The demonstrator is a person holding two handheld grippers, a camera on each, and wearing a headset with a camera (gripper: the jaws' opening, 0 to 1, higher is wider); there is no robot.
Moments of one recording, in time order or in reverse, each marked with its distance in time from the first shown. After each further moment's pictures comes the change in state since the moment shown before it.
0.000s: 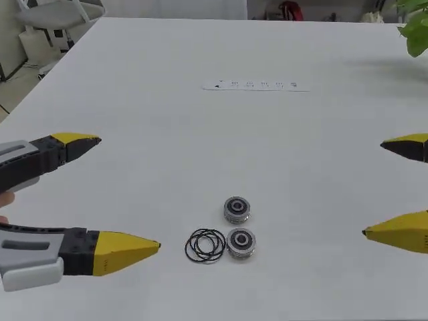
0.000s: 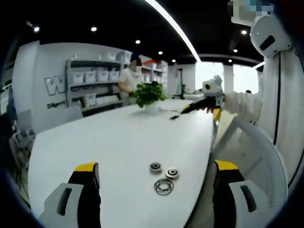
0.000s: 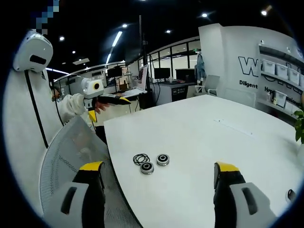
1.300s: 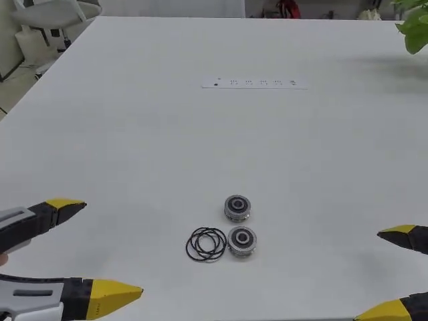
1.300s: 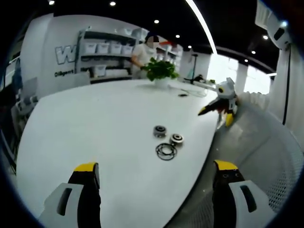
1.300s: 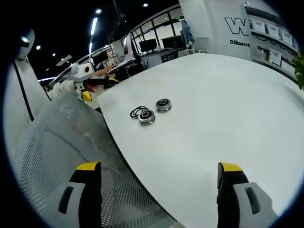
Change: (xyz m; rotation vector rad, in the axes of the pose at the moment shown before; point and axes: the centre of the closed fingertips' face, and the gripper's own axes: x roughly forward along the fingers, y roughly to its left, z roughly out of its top) left arm -0.006 0.008 -0.086 -0.171 0.173 0.045; right arm 0.016 0.019 -0.113 0.201 0.249 -0.006
